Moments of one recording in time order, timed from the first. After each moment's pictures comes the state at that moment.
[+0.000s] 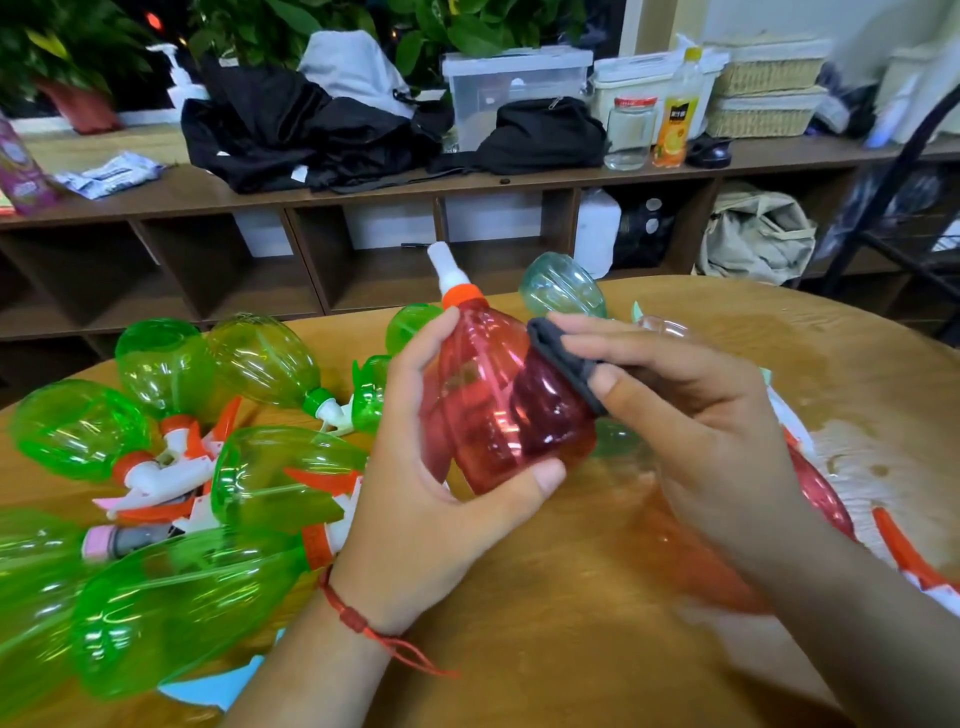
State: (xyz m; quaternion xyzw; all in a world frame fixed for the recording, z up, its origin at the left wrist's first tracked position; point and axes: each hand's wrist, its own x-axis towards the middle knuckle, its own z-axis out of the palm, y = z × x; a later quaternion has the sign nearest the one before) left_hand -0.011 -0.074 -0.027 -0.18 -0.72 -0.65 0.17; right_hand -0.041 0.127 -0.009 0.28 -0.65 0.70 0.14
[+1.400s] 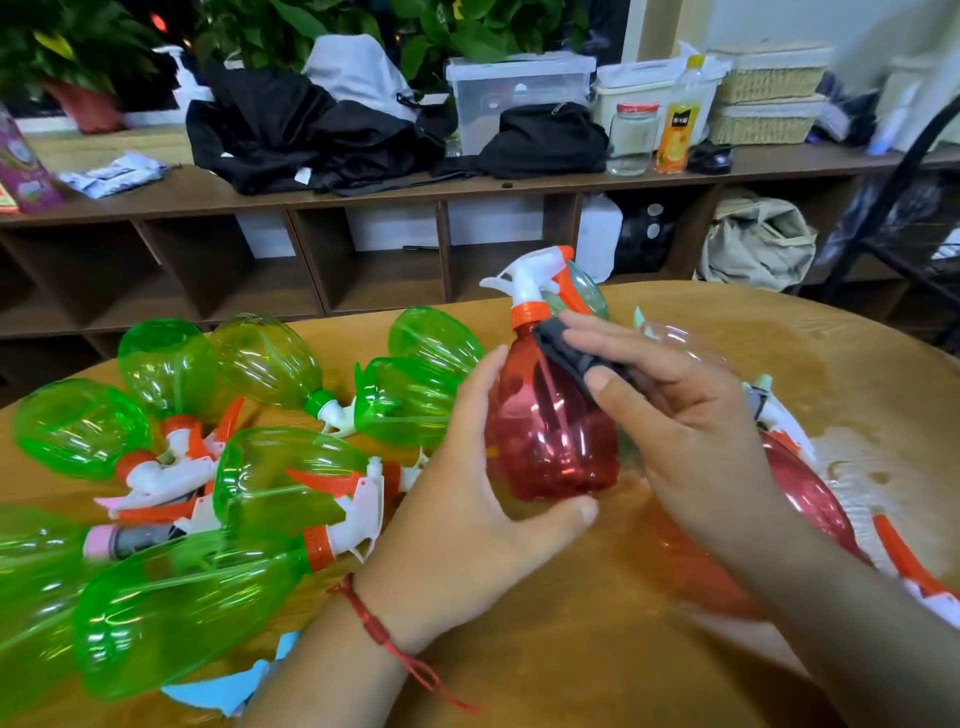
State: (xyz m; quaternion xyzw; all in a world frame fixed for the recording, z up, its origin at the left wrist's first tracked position) left_hand -0.011 -0.062 -0.034 -0.16 -0.78 -0.61 0.04; right_hand -0.049 0.128 -0.017 0.23 -0.68 0.68 0.14
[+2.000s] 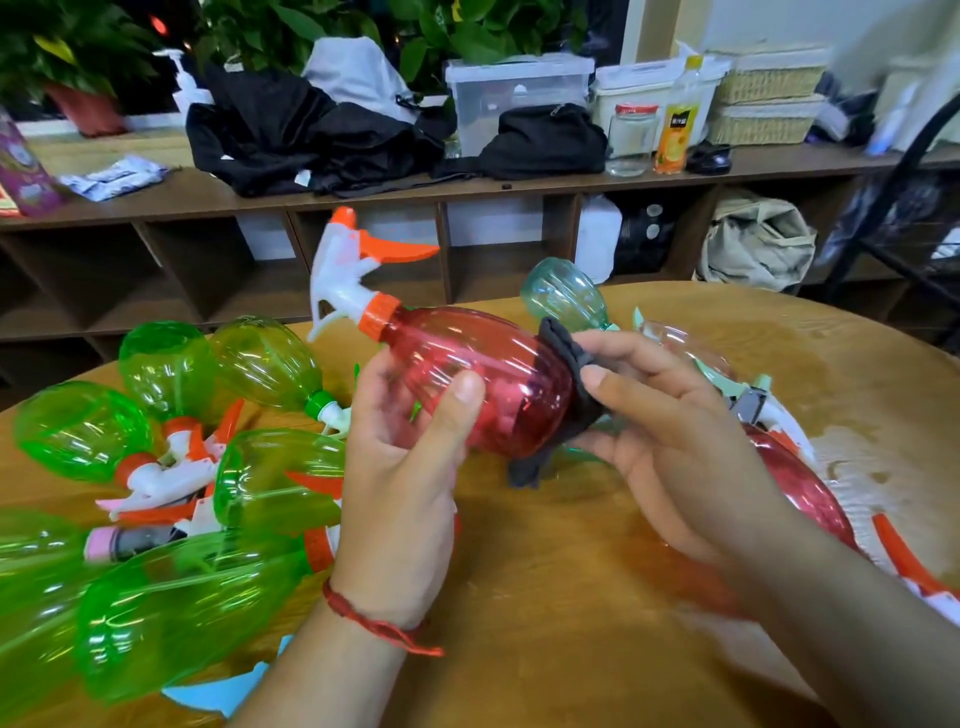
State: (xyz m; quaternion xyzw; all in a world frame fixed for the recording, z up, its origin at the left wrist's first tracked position) left_hand -0.021 -0.061 -0.022 -0.03 -0.51 -0.84 0.18; right_hand -0.049 0.119 -0.013 0.13 -0.56 0.82 -0.03
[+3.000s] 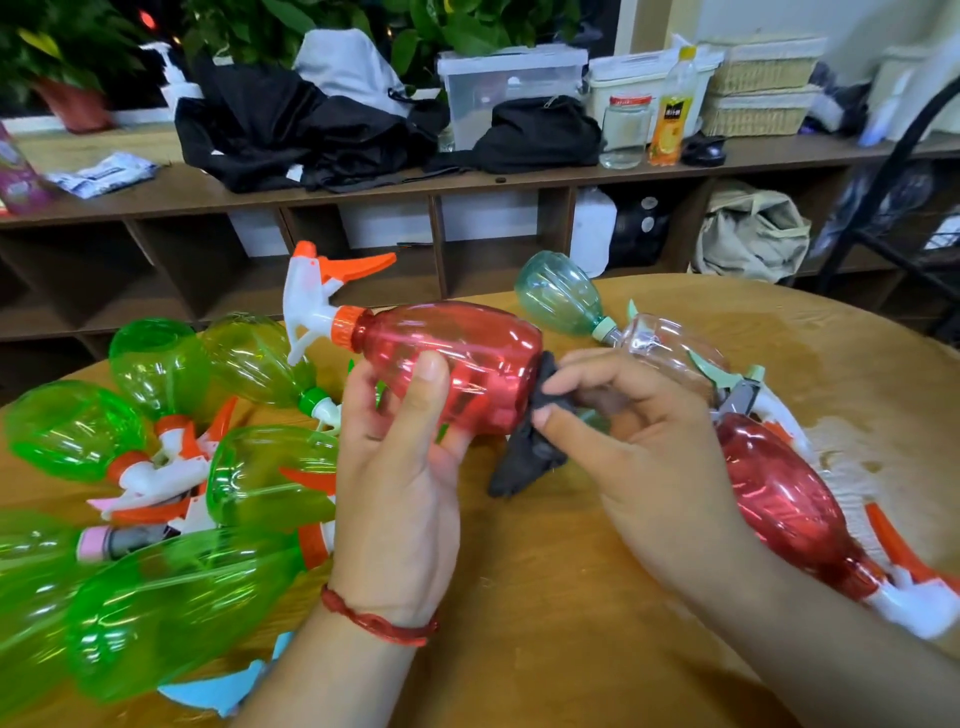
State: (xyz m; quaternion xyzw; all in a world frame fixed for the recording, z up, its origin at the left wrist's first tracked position) left_hand -0.018 -0.055 -0.015 -0.01 -0.41 -0.90 0.16; right_hand -0.033 0.102 -0.023 0.18 -0.67 0.70 0.16
